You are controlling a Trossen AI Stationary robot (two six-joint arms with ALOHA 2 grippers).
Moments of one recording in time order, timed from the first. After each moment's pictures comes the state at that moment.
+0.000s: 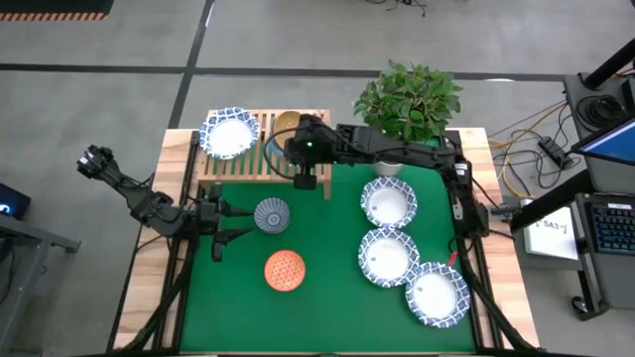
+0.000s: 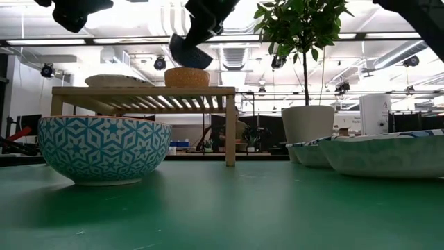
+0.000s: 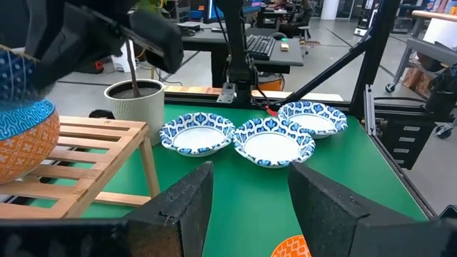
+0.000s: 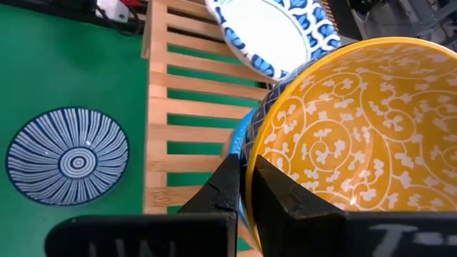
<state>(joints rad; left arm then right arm) -0.62 0.61 0.54 -0.15 -0.72 -0.19 -0.18 2.07 2.20 -0.78 0.20 -0.36</state>
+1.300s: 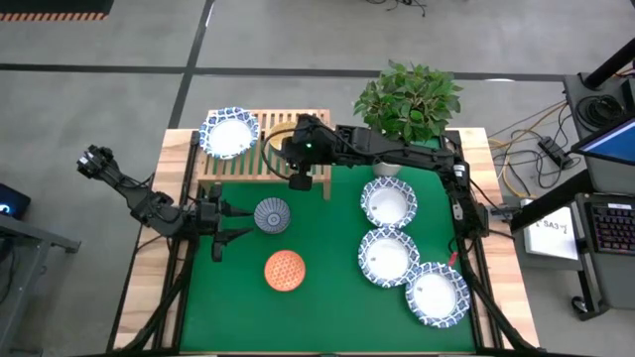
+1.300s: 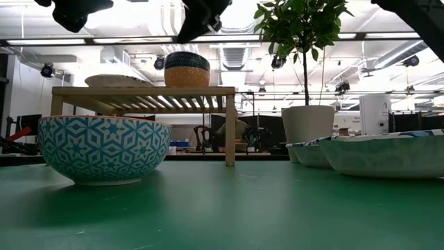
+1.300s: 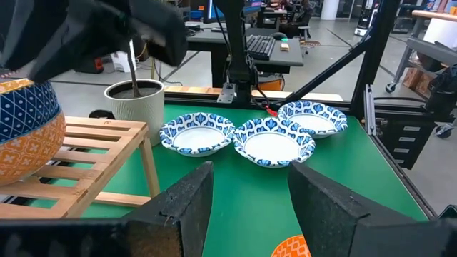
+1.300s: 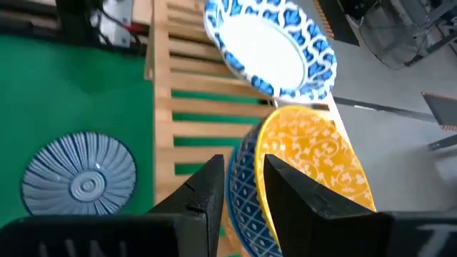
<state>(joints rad) -0.62 0.61 0.54 -0.15 -0.72 -0.19 -0.16 2.08 2.25 -0.77 0.21 -0.30</state>
